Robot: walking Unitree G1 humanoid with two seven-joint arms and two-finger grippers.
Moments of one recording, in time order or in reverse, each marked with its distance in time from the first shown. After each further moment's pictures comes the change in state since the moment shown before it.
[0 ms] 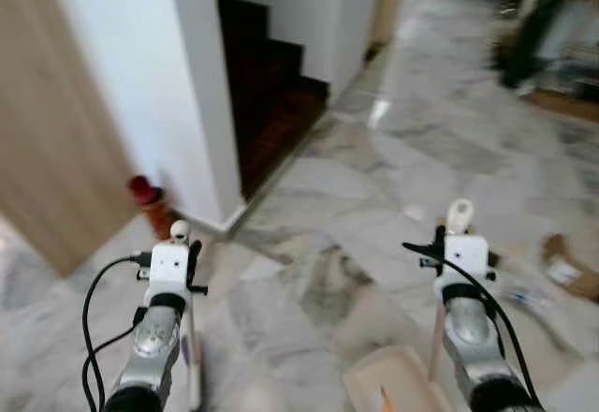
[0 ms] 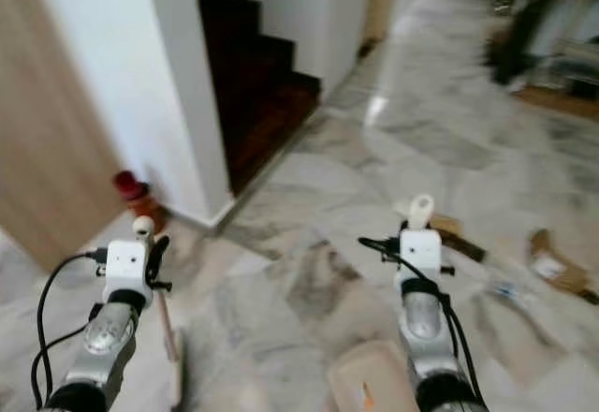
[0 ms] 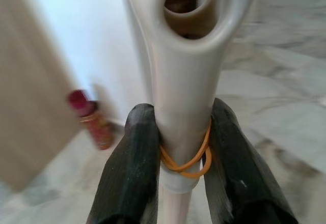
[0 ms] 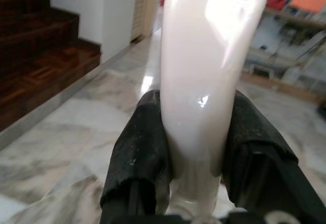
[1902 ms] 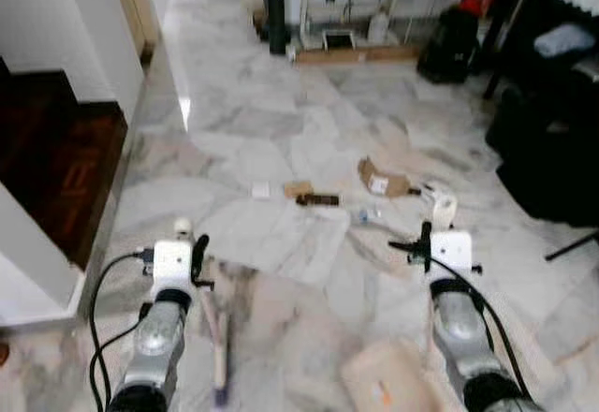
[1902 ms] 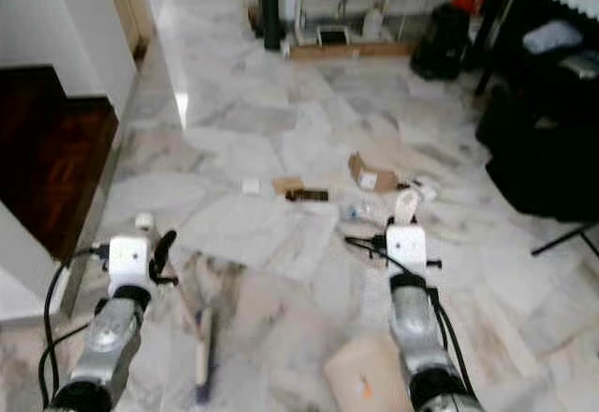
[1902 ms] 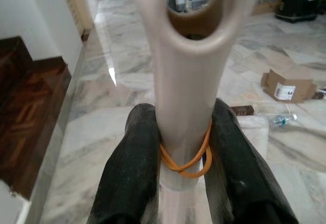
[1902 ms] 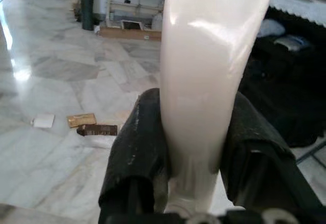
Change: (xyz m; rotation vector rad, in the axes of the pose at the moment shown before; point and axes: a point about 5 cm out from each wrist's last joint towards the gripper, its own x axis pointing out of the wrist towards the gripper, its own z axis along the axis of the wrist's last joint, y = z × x) left arm 0.003 -0.009 0.009 -0.018 -0.046 -0.065; right arm -0.005 0.006 -0.009 0.018 0.042 0.002
